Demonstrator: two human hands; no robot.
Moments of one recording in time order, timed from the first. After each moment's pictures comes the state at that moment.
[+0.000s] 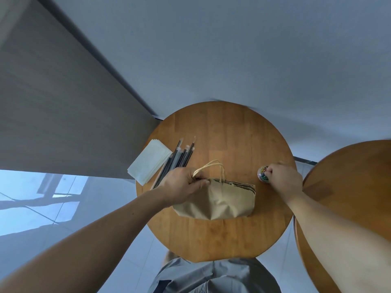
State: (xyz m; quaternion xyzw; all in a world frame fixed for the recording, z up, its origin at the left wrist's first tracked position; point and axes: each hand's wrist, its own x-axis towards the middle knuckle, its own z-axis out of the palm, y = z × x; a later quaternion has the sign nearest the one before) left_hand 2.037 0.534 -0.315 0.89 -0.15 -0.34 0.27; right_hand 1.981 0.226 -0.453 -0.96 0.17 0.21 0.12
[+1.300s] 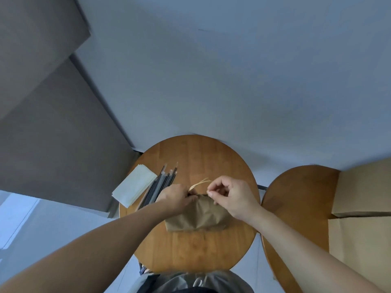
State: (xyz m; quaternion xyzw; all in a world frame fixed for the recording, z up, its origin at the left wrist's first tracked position) left_hand 2.019 0.525 -0.287 0.91 -0.19 -0.33 0.18; right_hand 1.944 0.336 -0.253 -0.87 0.04 0.05 0.50
